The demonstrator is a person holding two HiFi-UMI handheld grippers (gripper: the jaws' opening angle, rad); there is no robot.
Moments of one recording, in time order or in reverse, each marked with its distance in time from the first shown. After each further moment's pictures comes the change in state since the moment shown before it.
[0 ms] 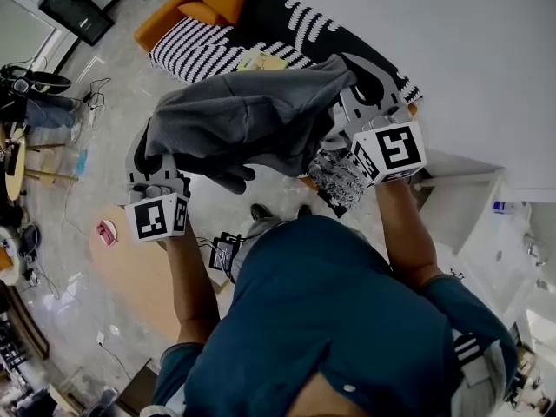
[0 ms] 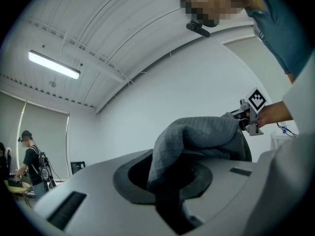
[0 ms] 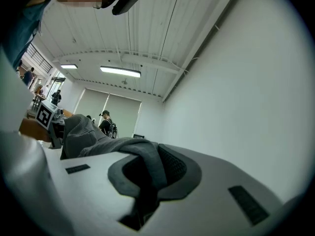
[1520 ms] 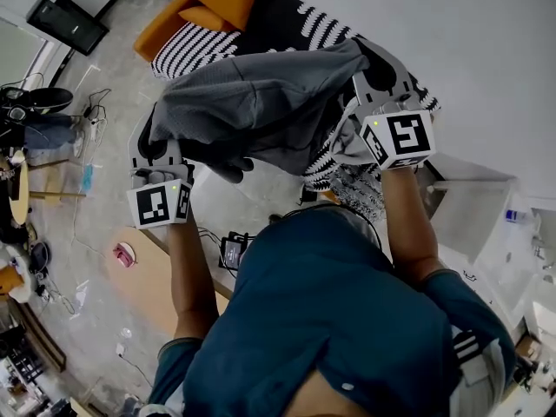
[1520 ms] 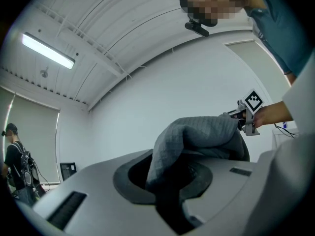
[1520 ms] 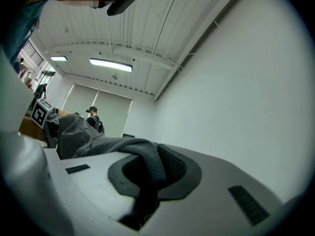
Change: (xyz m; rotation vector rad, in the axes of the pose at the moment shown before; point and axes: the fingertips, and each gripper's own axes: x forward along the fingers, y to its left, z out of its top) left arm 0.132 0.102 -0.046 -0.002 -0.009 -0.095; right arm 0.152 -0.029 -0.022 -0.003 0.007 -0.114
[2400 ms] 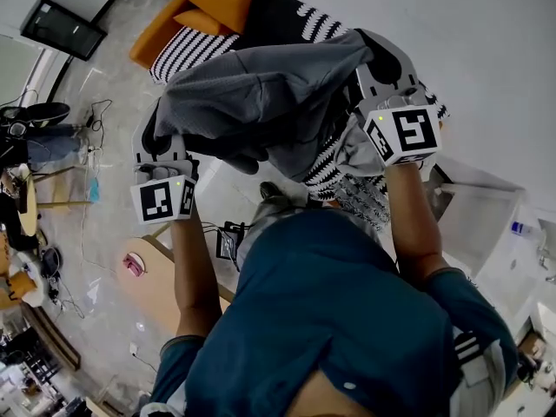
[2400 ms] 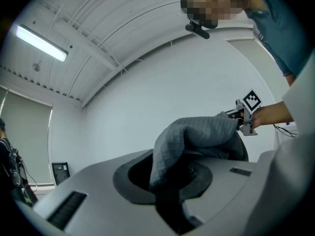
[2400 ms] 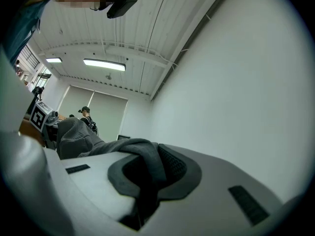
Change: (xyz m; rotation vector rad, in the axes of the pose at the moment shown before) left arm 0.106 -0.003 -0.020 0.005 0.010 -0.043; right arm 0.068 -0.067 -0.028 0.029 -0.013 -0.021
